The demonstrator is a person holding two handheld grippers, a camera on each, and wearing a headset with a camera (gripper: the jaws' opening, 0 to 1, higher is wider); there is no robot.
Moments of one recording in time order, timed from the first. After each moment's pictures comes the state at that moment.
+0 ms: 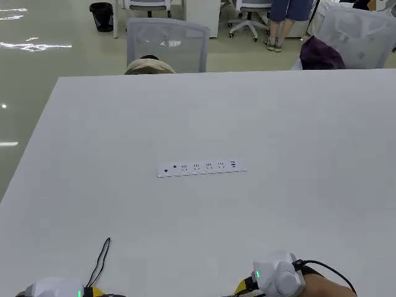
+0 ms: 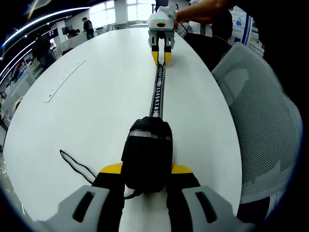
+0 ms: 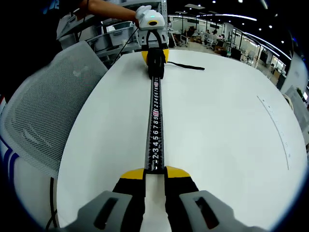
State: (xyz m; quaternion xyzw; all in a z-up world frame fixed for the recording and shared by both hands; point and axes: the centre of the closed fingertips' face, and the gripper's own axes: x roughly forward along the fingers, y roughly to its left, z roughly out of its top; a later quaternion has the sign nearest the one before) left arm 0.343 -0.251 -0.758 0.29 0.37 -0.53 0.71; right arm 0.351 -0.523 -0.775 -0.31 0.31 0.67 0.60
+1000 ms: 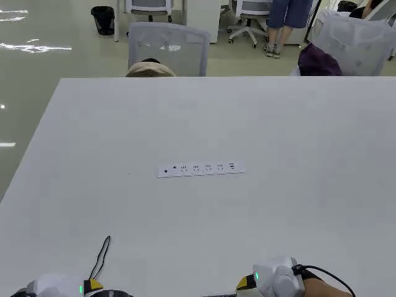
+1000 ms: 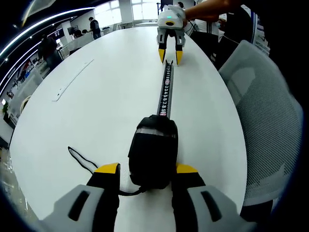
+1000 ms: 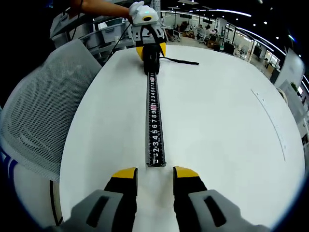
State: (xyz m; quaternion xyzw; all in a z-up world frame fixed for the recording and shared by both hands) left arm 0.350 -0.242 -0.756 0.30 0.36 -0.49 0.74; right arm 0.346 -0.533 -0.771 -0.32 0.33 0.63 0.62
